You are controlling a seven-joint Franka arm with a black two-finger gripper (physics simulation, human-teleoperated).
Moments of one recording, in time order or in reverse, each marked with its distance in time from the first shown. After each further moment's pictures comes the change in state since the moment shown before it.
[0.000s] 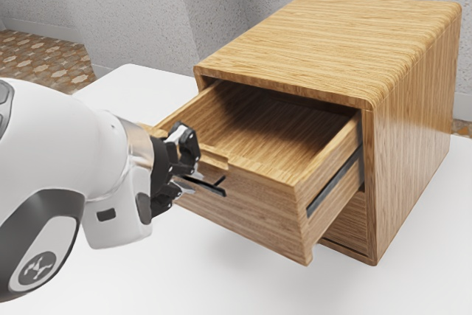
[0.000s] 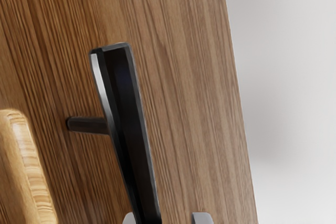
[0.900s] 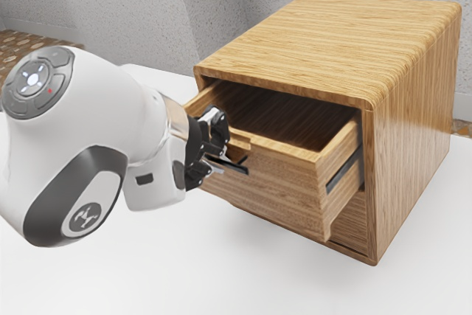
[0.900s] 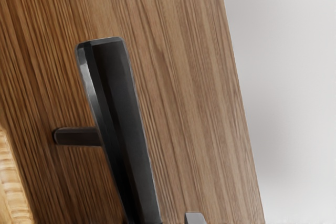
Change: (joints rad) arm 0.004 0.215 -0.001 0.101 0.067 0.080 0.002
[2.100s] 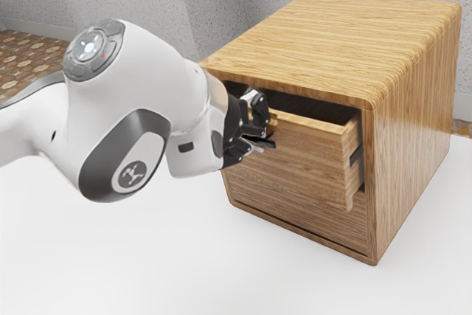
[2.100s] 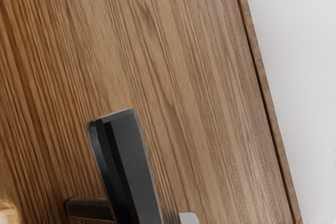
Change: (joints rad) arm -0.020 0.252 -0.006 0.155 0.057 0.082 0.014
